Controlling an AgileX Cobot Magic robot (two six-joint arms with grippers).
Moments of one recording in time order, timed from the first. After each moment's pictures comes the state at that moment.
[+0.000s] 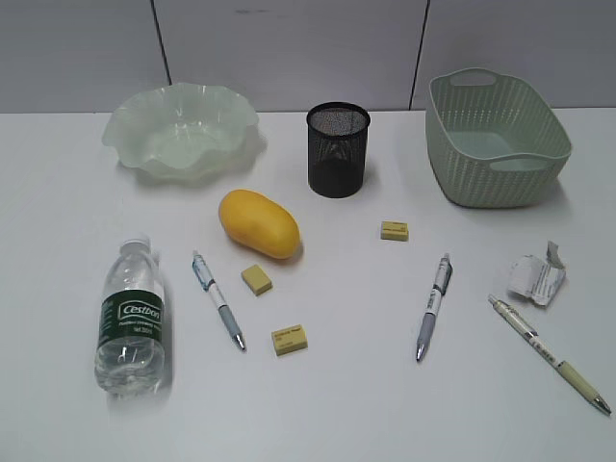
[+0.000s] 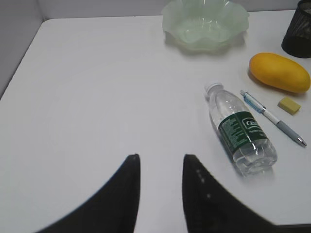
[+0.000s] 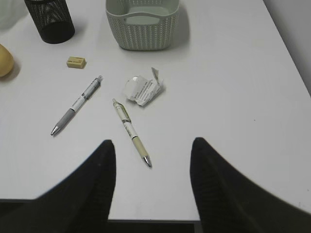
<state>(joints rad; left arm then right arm) -0.02 -0.01 -0.52 -0.02 1.07 0.00 0.01 -0.01 -0.50 0.07 1.04 -0.04</state>
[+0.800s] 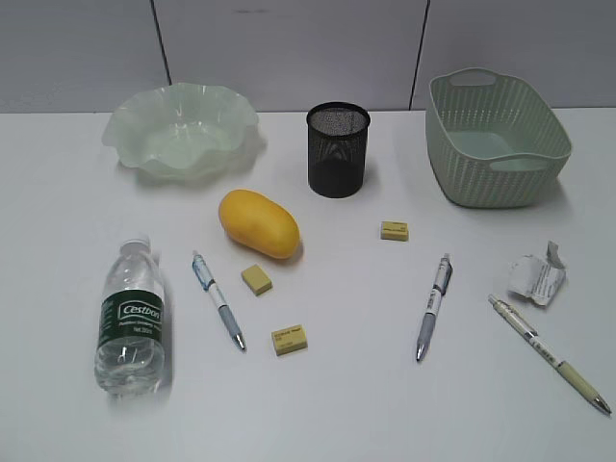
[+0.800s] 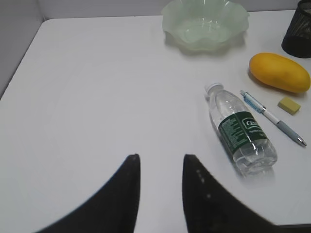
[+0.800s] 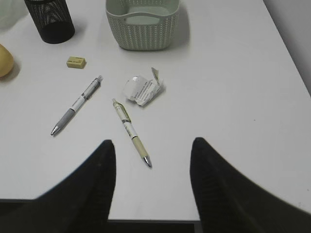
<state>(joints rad) -0.02 -0.01 -0.52 -0.02 1.07 0.00 0.01 -0.01 -0.50 0.07 1.04 -0.04</state>
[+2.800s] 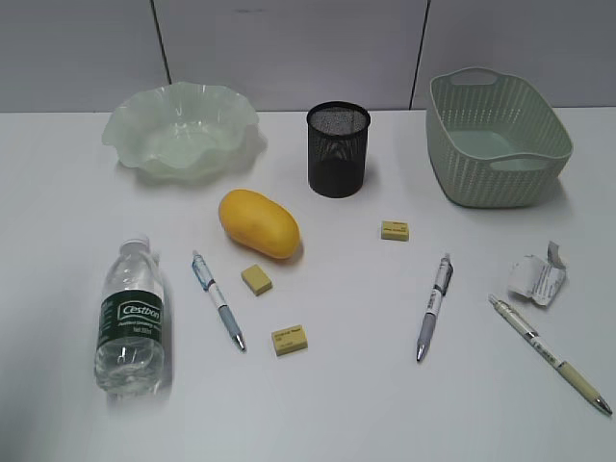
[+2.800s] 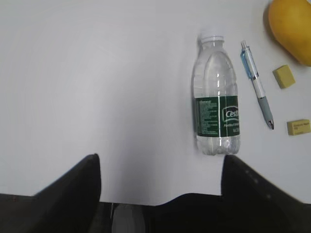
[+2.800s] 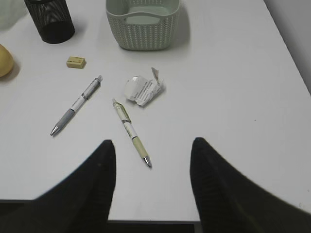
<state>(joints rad) -0.03 1.06 -1.03 -0.11 1.22 -0.21 0.01 -0.01 -0.50 0.07 1.04 -0.04</state>
